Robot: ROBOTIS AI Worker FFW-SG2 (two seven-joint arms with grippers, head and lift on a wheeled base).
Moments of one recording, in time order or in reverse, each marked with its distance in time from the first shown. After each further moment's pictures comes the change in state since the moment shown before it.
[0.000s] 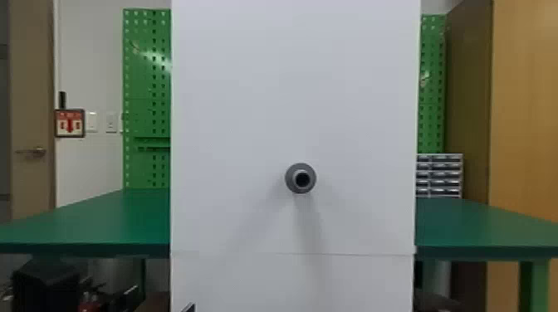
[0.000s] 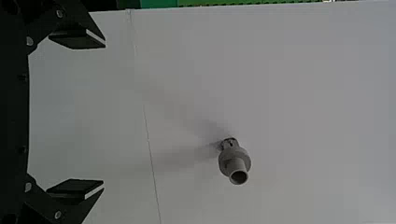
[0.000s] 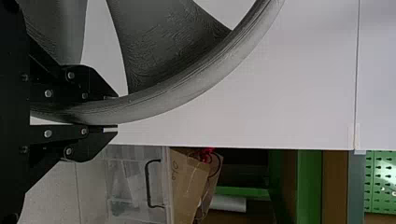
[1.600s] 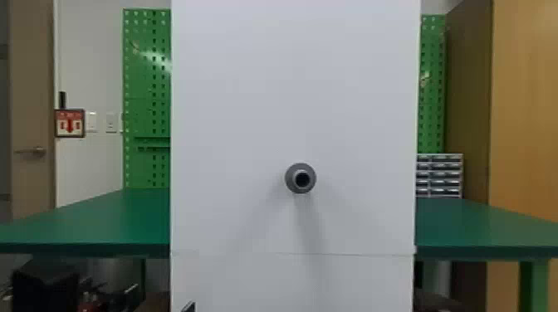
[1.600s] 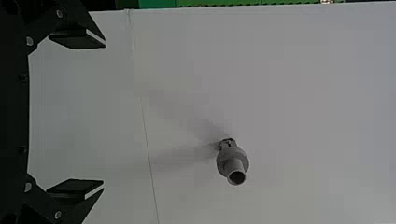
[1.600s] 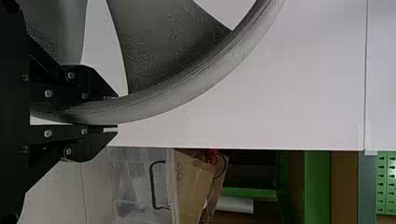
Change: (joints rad) left arm -0.001 -0.007 0.000 0.000 -0.003 -0.005 0.000; right arm -0.015 0.006 -0.004 -0.060 -0.016 0.107 0.000
